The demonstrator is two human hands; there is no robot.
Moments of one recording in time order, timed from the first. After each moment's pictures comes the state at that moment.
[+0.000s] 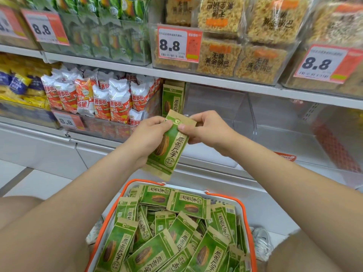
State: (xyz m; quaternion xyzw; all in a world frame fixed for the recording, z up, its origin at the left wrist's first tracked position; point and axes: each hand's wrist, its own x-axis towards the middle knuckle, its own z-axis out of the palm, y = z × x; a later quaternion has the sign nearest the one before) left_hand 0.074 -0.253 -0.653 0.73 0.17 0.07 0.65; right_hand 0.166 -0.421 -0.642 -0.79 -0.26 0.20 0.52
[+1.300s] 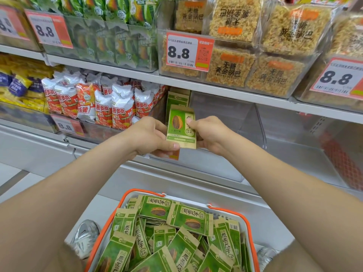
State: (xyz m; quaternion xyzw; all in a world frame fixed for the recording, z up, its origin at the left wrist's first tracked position) left_hand 0.095 -0.214 -0.634 0.81 0.13 -0.06 0.56; right_hand 0.218 -0.373 -0.656 -0.74 -0.05 0.23 0.63
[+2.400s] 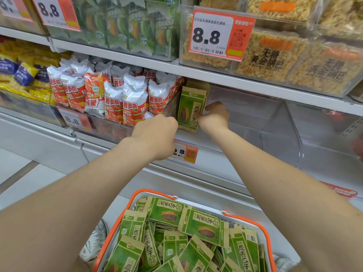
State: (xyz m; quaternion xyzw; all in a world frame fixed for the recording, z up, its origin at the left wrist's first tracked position) left_hand 0.120 -0.192 -0.659 0.99 0.09 0.03 0.05; right_hand 0.298 -0.308 -0.703 -0.90 -0.06 -0.02 0.43
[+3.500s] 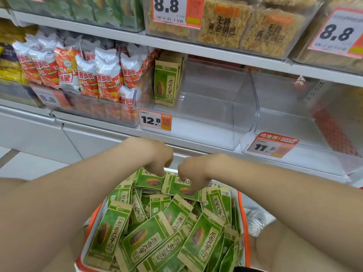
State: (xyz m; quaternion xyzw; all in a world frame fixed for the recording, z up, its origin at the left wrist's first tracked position) left_hand 0.083 -0.268 -0.706 0.93 -0.11 -0.34 -0.08; right_hand 0.132 -0.417 -0.752 -0.78 -0.51 0.25 -0.24
